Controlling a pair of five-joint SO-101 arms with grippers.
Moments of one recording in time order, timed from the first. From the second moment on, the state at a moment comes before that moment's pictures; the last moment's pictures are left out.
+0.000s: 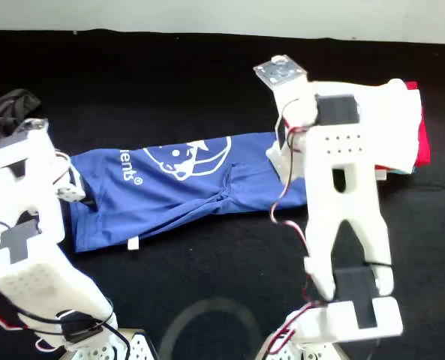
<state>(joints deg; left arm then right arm) -30.2 20.4 10.7 68.7 -2.0 -12.0 -5.0 -11.4 100.4 21.9</state>
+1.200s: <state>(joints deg) -48.4 49.1 -44.9 100.2 -21.8 -9.6 -30.5 36.2 79.5 21.9</state>
